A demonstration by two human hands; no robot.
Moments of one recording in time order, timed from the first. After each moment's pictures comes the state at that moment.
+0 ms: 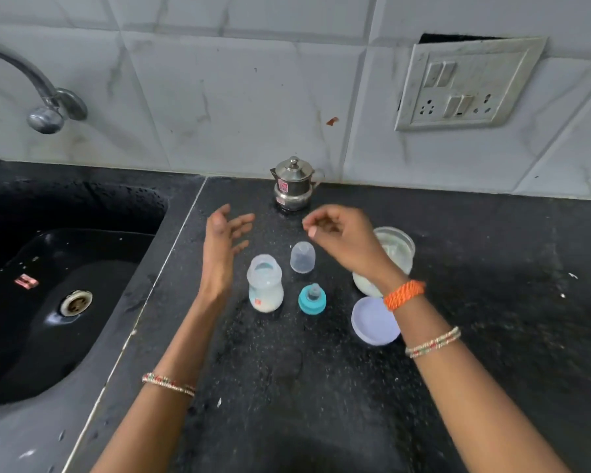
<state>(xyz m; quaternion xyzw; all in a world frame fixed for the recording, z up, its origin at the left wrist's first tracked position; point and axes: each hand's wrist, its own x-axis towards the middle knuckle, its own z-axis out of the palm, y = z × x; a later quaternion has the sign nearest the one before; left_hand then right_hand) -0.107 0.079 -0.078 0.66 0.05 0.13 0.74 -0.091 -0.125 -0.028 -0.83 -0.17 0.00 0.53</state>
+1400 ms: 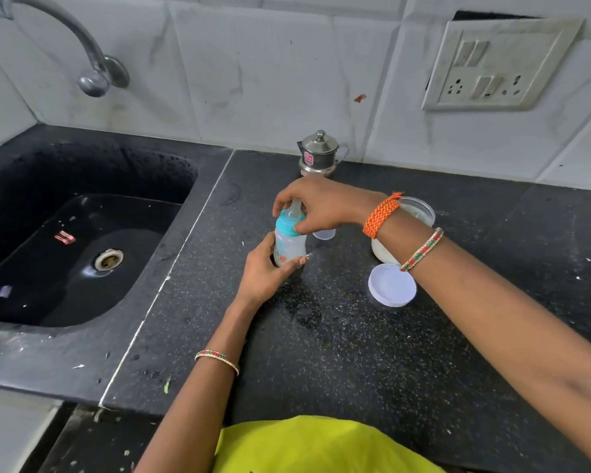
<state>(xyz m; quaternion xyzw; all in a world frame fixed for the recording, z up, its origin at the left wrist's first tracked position) -0.167 0.066 -0.146 0.82 0.01 0.07 0.57 -0.099 -0.060 0.008 -0.90 -0.42 0.10 0.10</state>
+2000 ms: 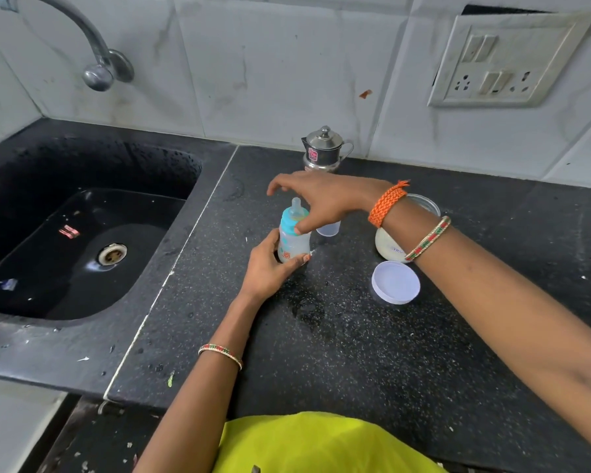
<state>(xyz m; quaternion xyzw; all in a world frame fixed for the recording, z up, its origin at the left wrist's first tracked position) -0.167 0.066 -0.147 0.81 0.00 0.07 0.58 -0.095 -0.056 0.015 -0.89 -0.42 0.16 0.05</state>
